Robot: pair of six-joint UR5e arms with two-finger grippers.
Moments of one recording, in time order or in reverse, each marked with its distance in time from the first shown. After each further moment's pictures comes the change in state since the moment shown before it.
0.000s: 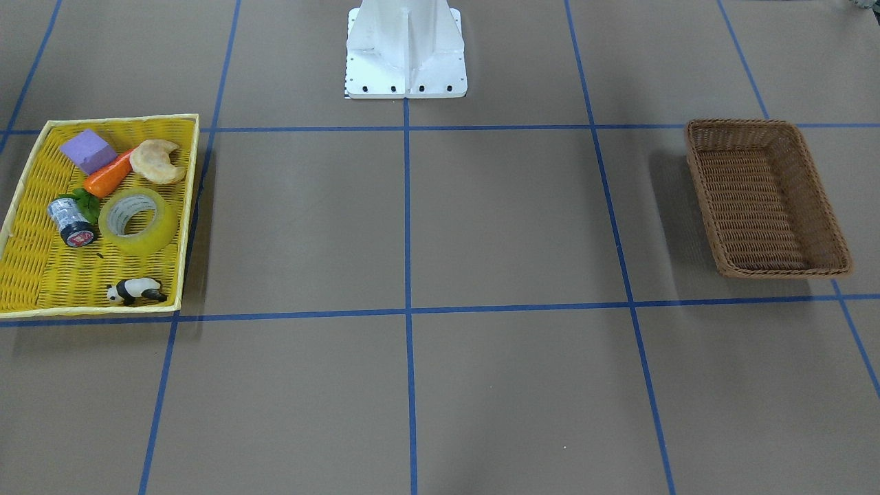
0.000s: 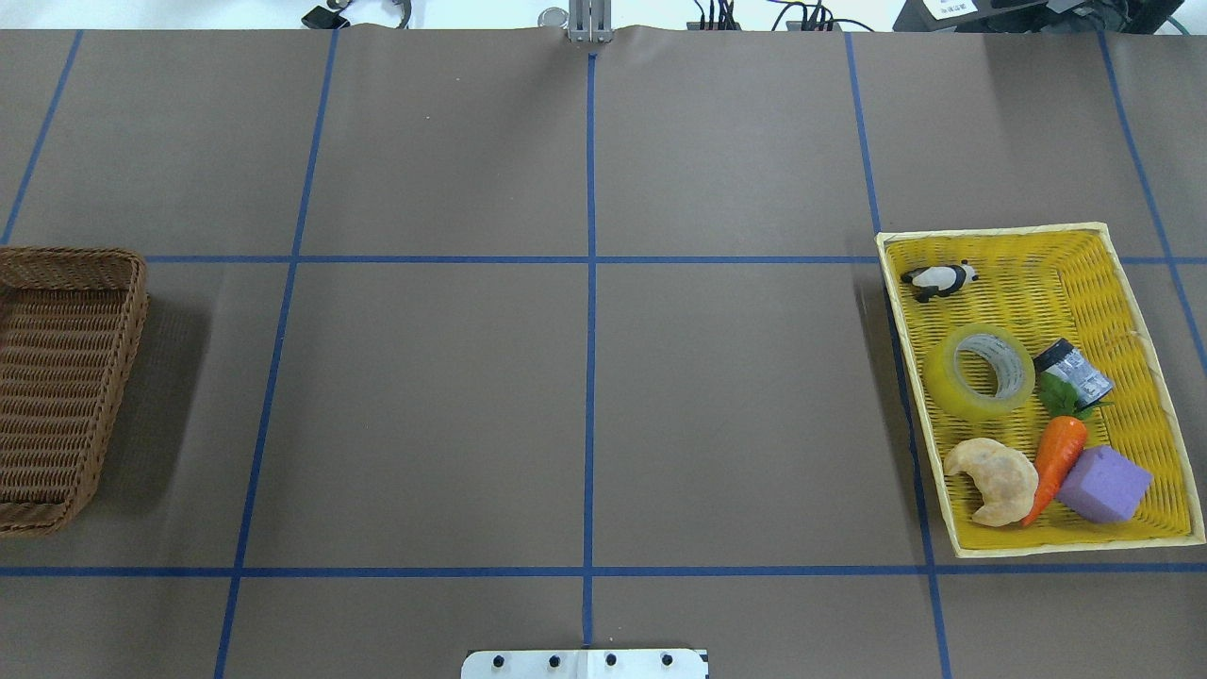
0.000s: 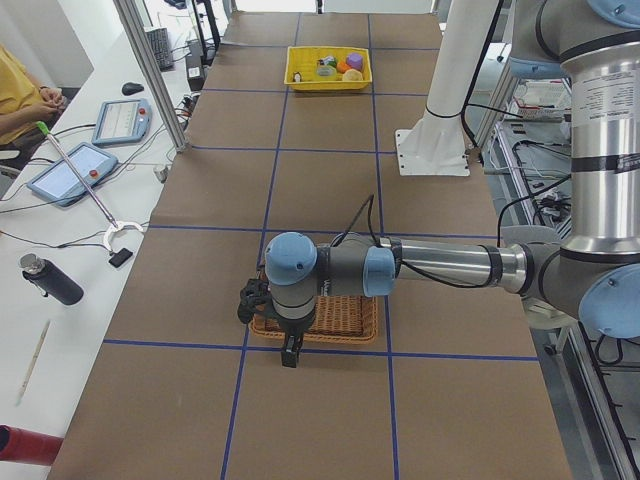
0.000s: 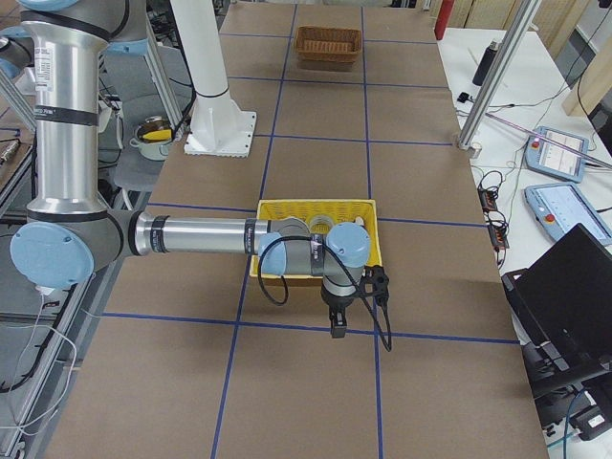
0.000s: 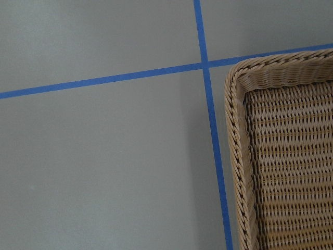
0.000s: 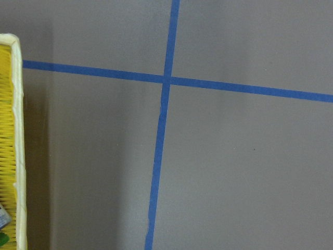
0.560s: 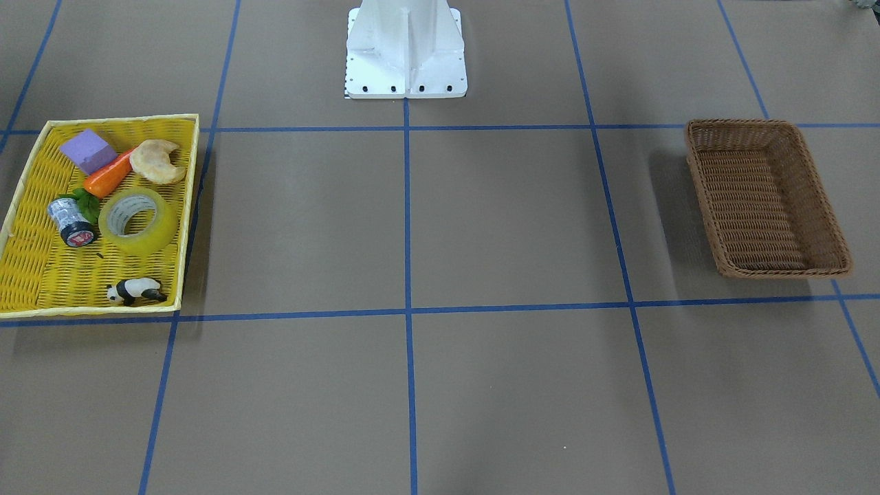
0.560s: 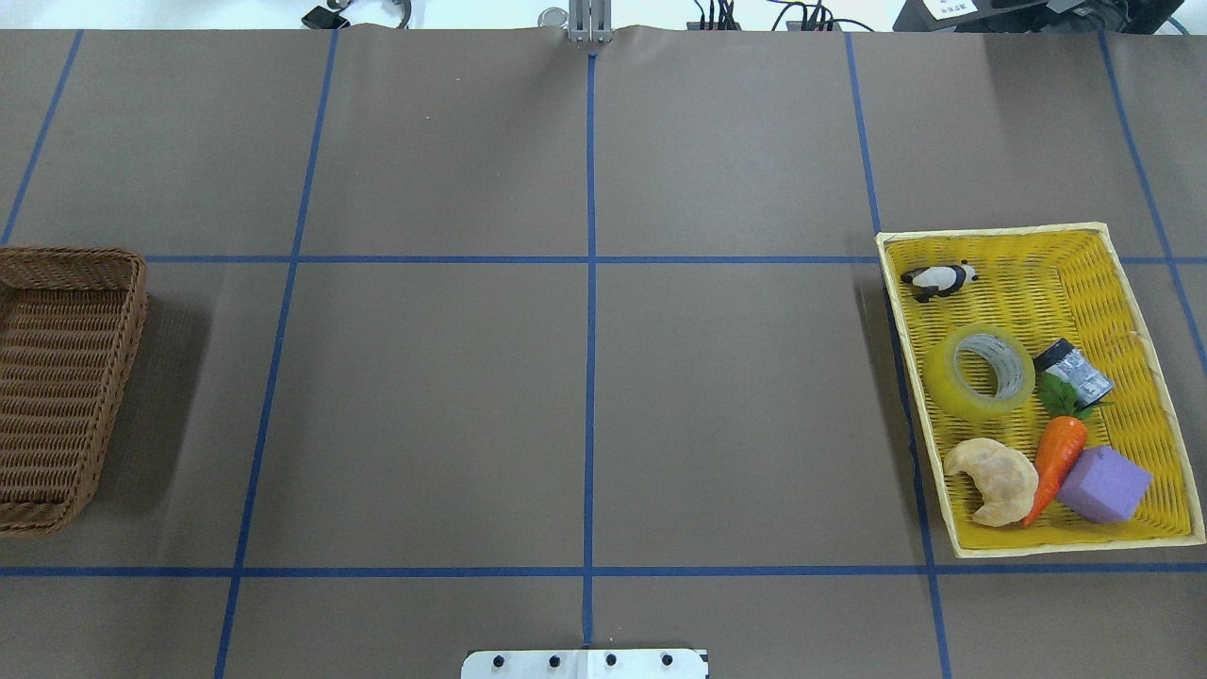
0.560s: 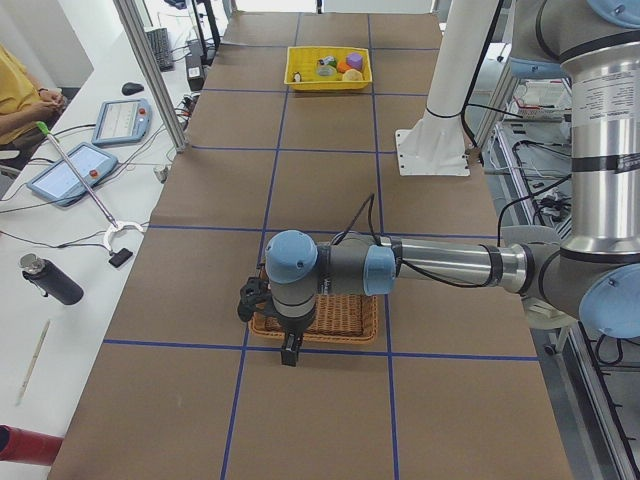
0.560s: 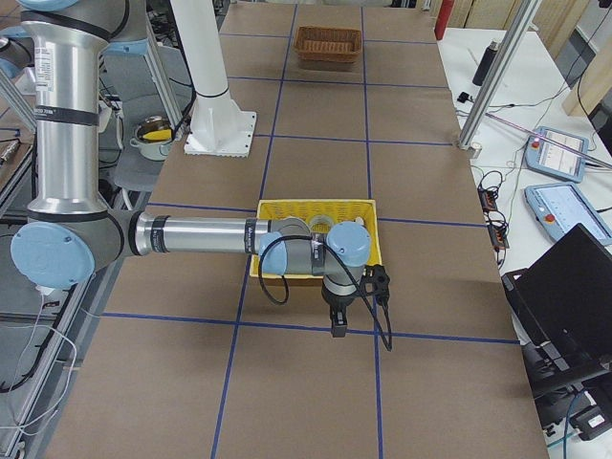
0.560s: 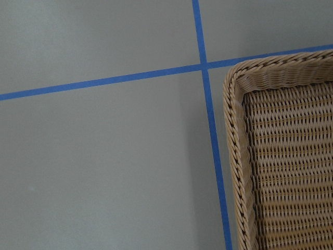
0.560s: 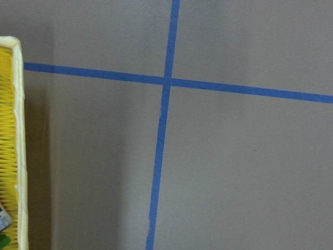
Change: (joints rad) left arm 0.000 0.001 -0.007 0.000 0.000 0.000; right arm 0.000 0.002 0.006 0.001 0.004 0.008
